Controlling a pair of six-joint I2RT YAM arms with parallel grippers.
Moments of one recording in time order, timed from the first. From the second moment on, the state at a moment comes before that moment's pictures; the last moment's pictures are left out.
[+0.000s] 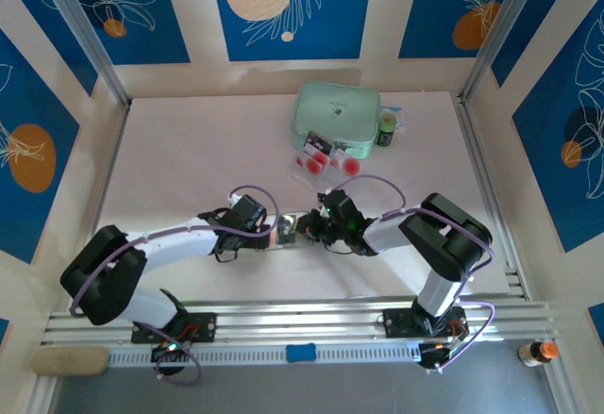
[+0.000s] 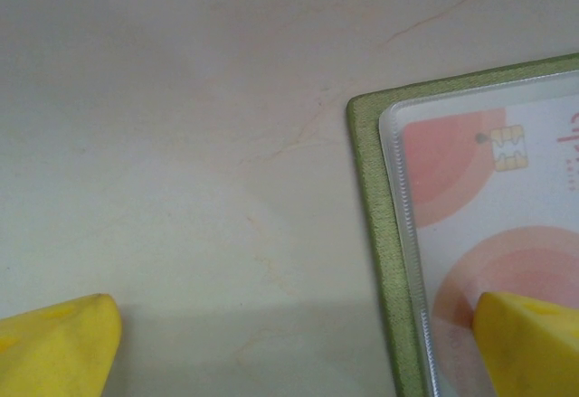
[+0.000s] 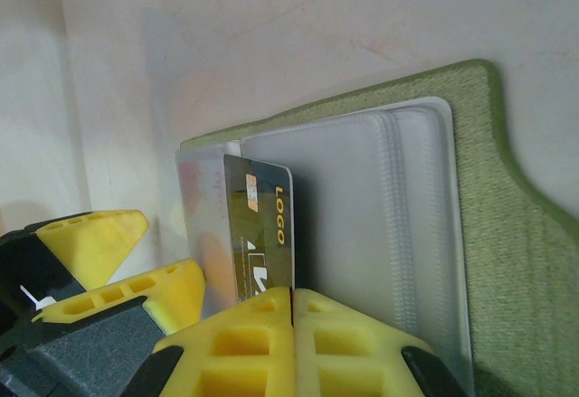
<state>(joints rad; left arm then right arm) -0.73 1.42 0.64 -0.39 -0.26 -0.60 0.75 1.71 0.56 0.50 -0.33 1.13</state>
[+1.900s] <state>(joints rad) -0.58 1.39 0.62 -0.45 -0.20 -0.65 0.79 1.85 1.10 -0.32 -0.38 0.69</state>
